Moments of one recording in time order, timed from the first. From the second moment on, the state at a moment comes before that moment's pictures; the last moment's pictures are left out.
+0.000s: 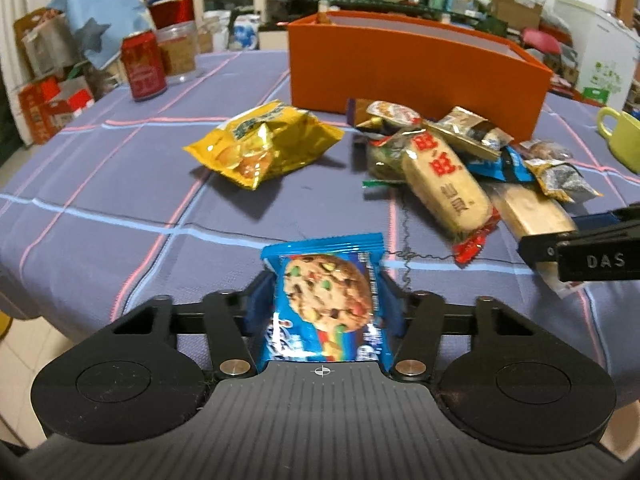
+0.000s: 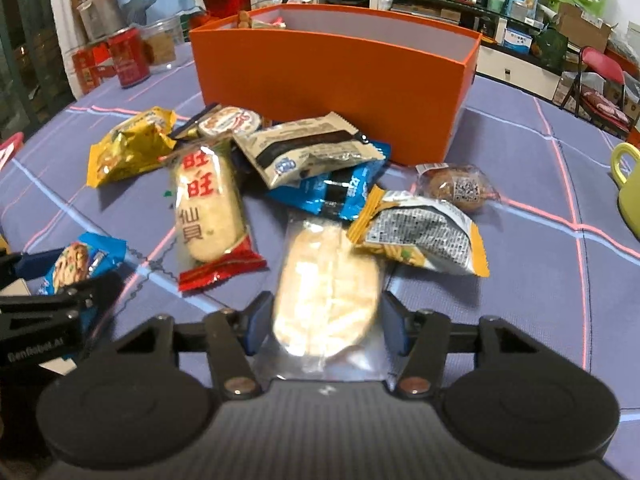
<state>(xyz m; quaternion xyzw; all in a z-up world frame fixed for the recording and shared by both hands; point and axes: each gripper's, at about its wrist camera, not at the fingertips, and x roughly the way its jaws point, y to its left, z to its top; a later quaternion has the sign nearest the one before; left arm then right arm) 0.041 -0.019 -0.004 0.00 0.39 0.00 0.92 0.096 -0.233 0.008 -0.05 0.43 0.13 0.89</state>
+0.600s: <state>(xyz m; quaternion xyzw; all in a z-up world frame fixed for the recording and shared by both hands) 0.048 -0.017 0.018 0.02 0.37 0.00 0.93 0.082 -0.229 0.024 -0.06 0.41 0.13 0.90</state>
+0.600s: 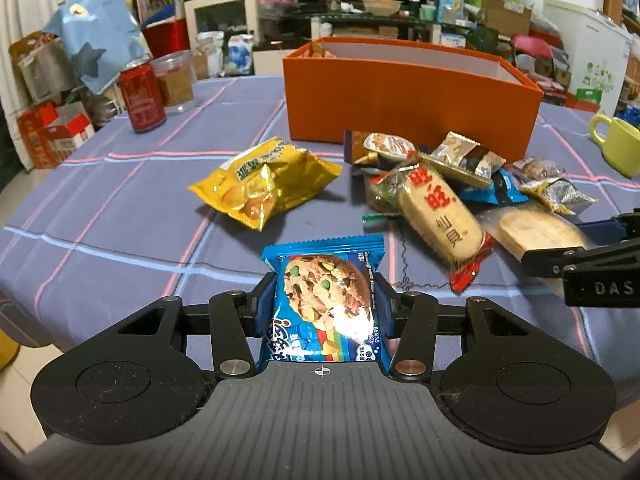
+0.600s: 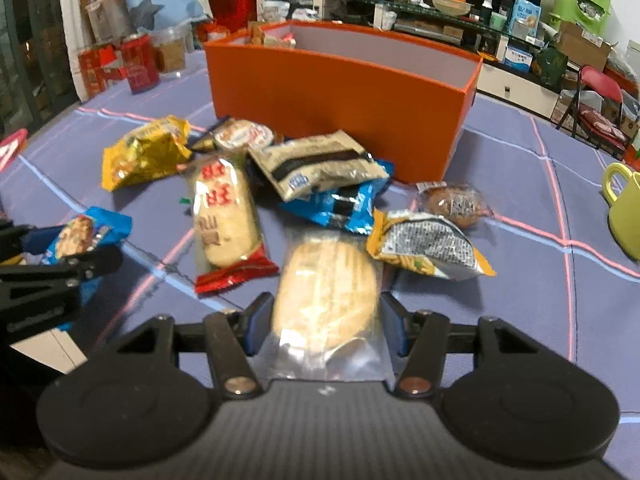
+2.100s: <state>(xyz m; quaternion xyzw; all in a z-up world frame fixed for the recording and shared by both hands) 0.102 0.004 0.068 0.00 0.35 -0.06 0.93 0.076 -0.223 0.024 0.00 0.43 0.09 0.90</state>
